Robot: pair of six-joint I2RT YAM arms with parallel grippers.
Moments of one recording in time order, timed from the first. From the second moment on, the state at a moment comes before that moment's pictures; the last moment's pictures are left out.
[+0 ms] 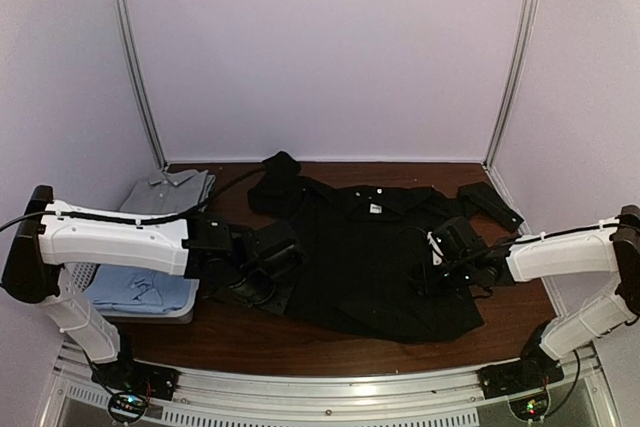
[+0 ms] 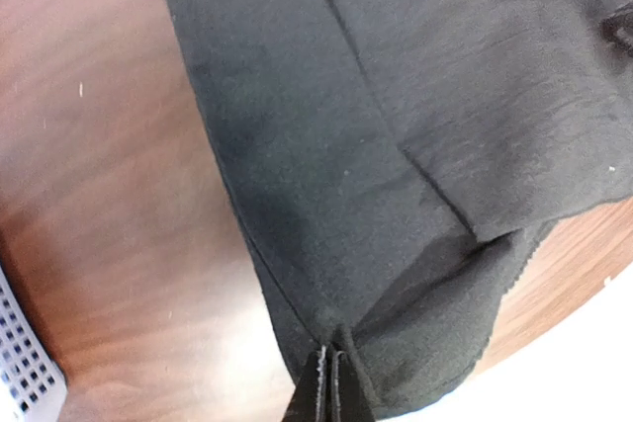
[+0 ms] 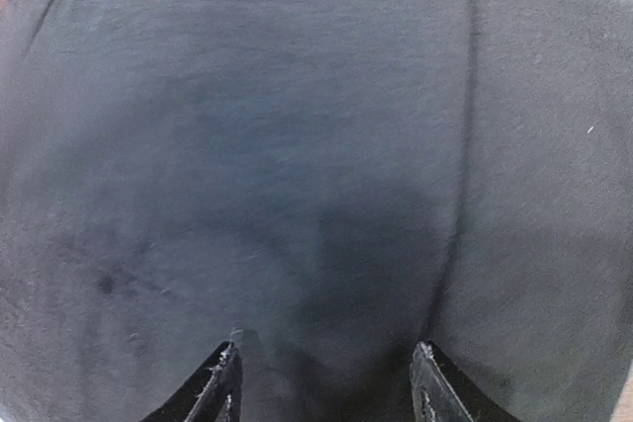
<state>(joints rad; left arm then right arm) -1.22 1.58 1.16 -0.78 -0.24 -0.81 0.70 1.36 0.56 -0.16 0.08 0.54</state>
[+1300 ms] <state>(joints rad) -0.75 1.77 1.40 -0.48 0.15 -0.55 0.56 1.49 0.82 -0.10 -0.02 0.57</state>
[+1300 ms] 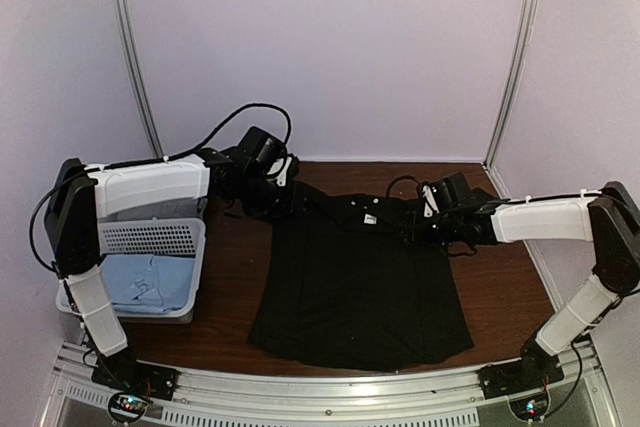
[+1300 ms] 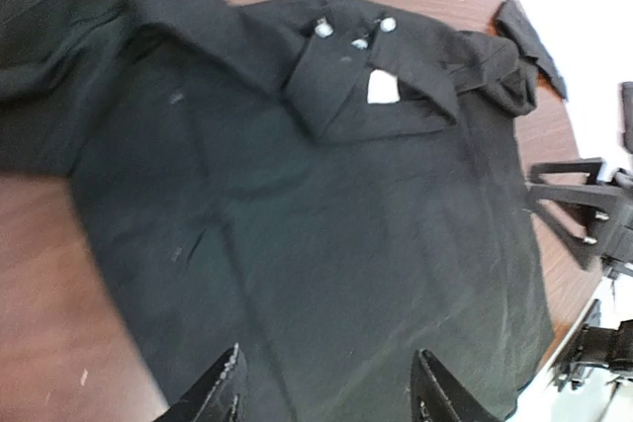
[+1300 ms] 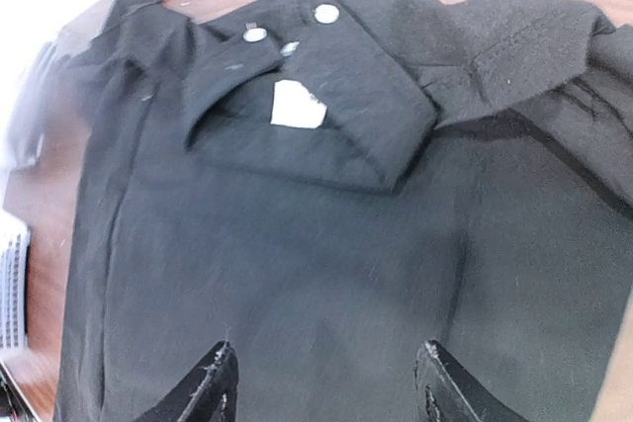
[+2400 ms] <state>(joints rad) -0.68 2.17 1.63 -0.38 0.42 -0.48 0.33 2.03 1.11 0.27 -0.45 0.75</state>
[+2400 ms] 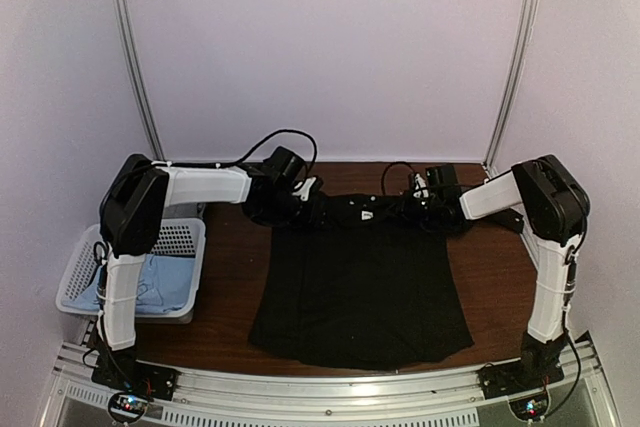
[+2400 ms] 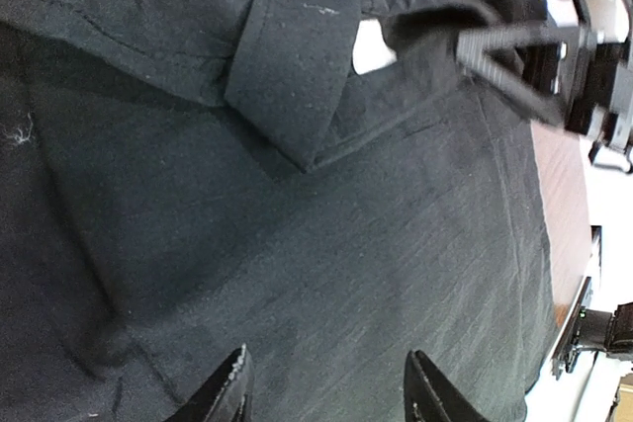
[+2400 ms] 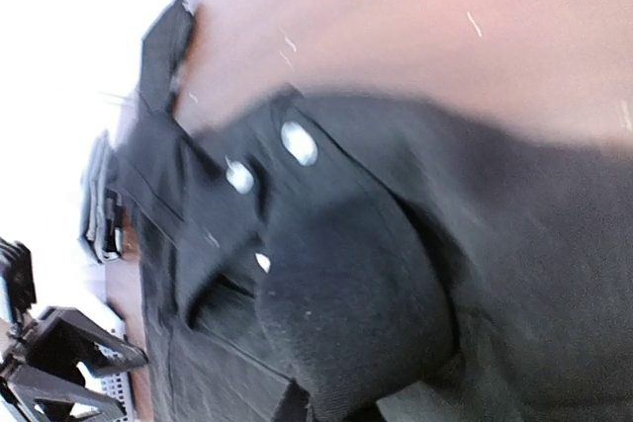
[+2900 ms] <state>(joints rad) -0.67 2.17 1.61 -0.37 0.42 -0.45 0.24 2.36 1.58 0.43 -0.54 0.90</state>
